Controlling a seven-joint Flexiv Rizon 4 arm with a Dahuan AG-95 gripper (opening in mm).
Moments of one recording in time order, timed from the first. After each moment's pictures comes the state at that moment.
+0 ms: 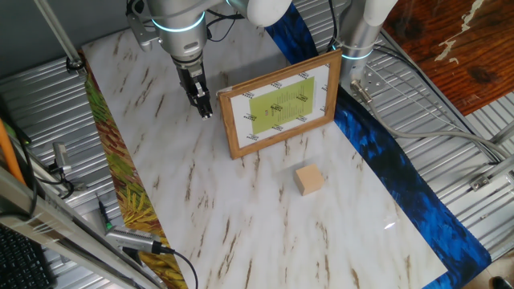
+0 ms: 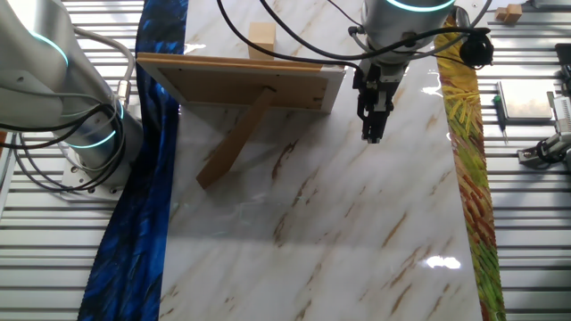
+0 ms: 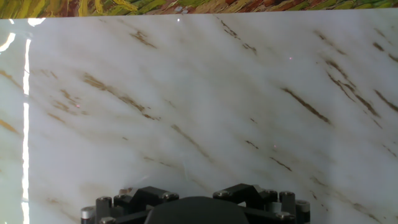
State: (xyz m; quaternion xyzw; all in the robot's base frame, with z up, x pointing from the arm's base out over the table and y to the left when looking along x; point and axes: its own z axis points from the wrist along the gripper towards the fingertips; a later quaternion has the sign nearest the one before) arm 0.500 0.000 0.170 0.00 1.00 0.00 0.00
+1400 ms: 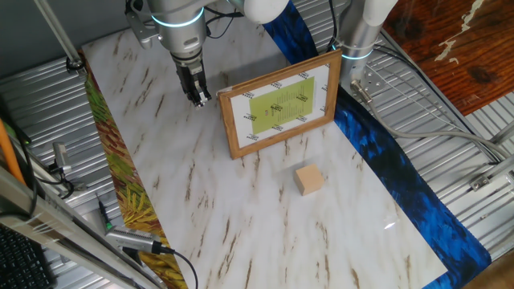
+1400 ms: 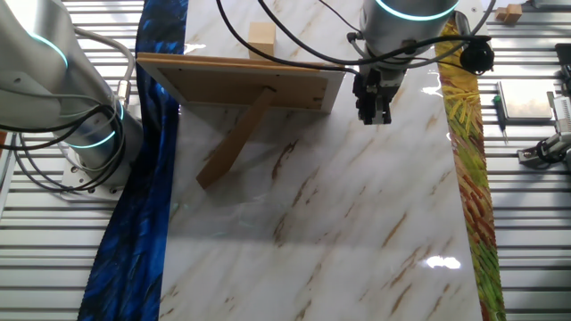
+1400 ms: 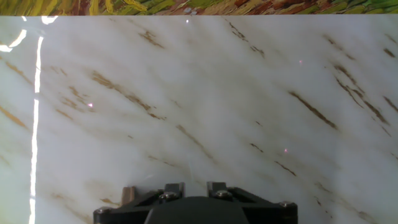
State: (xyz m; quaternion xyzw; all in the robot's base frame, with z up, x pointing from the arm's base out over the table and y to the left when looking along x) arm 0.500 0.000 0.170 -0.02 1.00 0.02 0.00
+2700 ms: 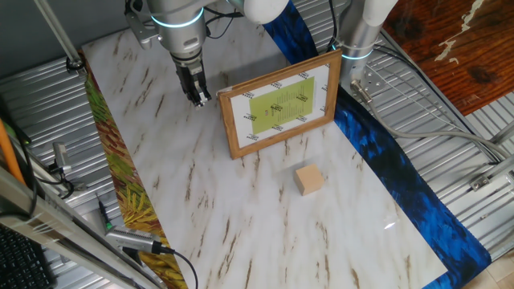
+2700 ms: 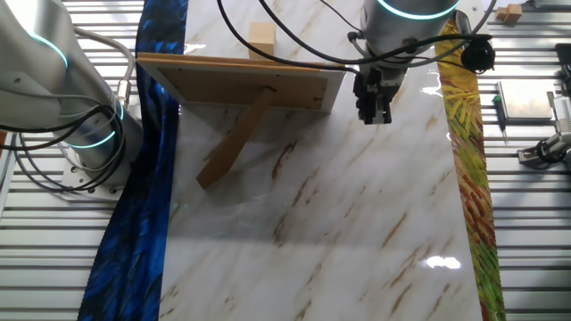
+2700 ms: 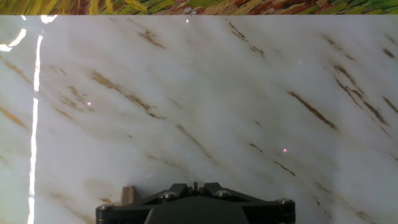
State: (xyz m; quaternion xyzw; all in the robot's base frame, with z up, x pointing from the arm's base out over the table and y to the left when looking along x) arm 0.500 0.000 0.170 -0.02 1.00 0.01 0.00
